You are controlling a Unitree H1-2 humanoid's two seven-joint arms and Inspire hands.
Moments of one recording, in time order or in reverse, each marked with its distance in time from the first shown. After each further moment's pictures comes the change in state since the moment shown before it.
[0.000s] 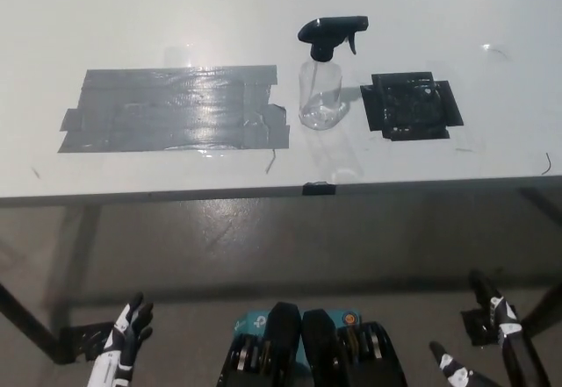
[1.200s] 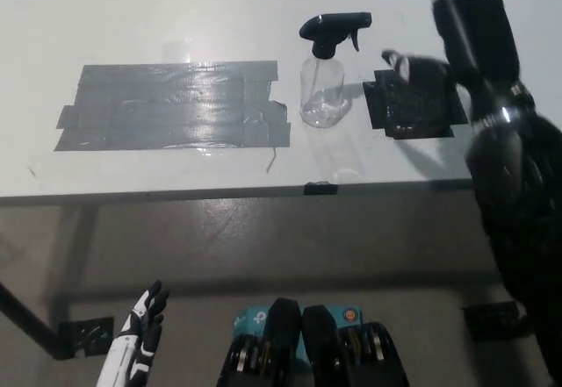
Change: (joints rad) left_arm -0.069 0.042 -0.039 0.063 0.069 0.004 -0.013; right_arm -1.035 -0.045 0.119 0.288 -0.722 0.410 0.090
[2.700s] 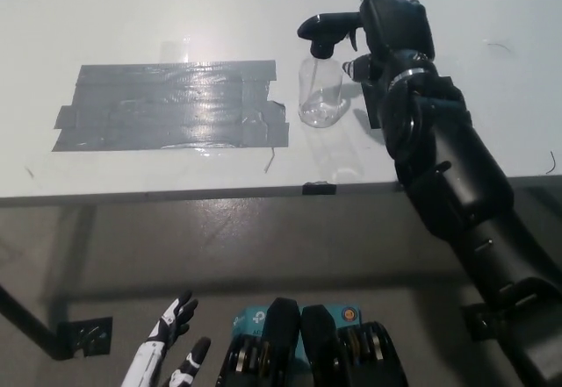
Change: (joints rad) left_arm -0.007 0.016 -0.051 0.005 0.018 0.016 -0.050; right_arm -0.195 0.112 0.114 0.554 -0.007 0.131 -0.083
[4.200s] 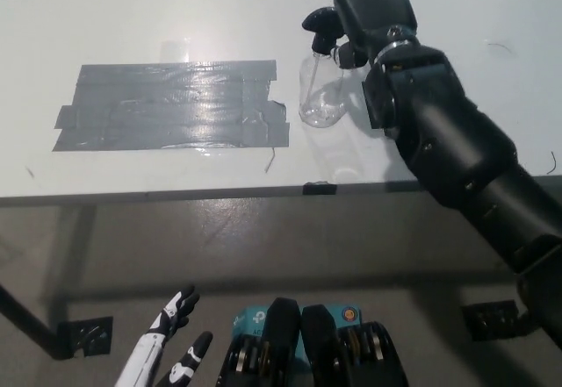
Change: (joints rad) left_arm -0.024 0.032 -0.005 -0.030 0.017 0.043 -0.024; right_arm -0.133 -0.101 0.262 0.042 -0.043 0.039 0.188
